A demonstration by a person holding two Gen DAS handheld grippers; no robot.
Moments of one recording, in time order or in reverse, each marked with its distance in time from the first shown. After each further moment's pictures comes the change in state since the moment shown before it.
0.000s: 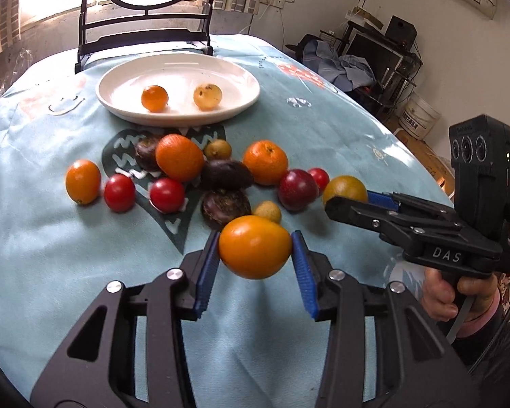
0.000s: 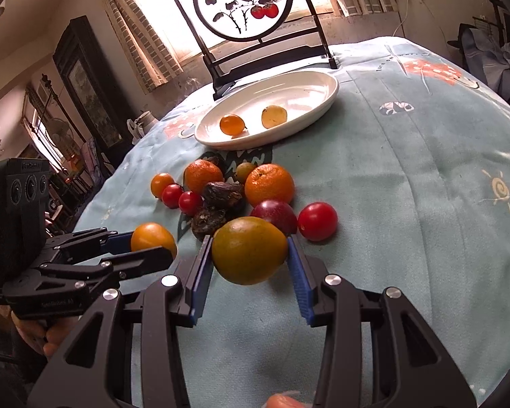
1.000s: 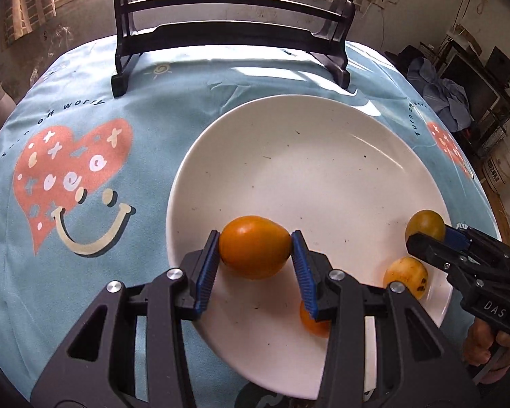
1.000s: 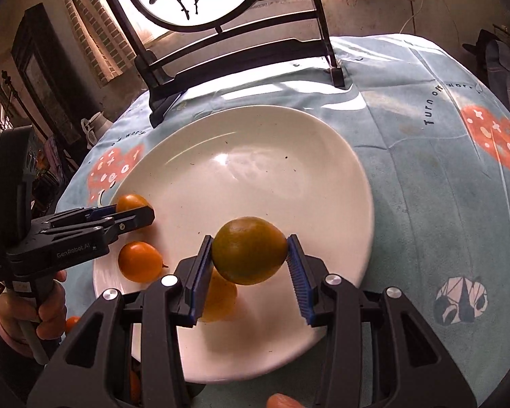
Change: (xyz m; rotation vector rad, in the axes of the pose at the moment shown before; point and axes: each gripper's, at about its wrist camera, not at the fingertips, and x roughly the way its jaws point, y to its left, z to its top) left arm 0.134 0.158 0.185 -0.164 0.111 0.250; right arm 0.167 -0.048 0.174 -0.014 0.132 -0.137
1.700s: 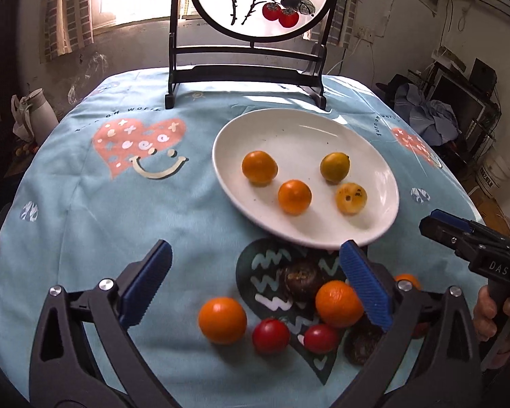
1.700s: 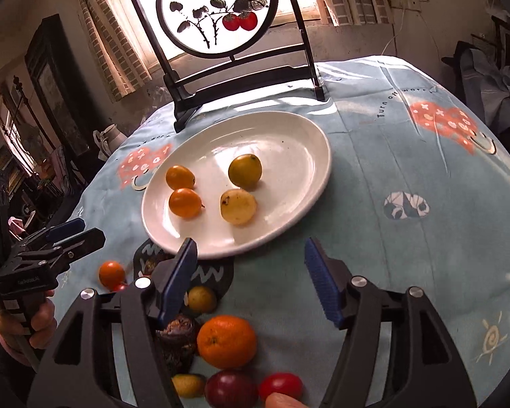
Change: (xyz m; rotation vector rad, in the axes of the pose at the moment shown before) left arm -0.124 -0.012 -0.119 -0.016 -0.205 0.057; right arm -0.100 0.014 -0.083 0.011 -0.132 -0.011
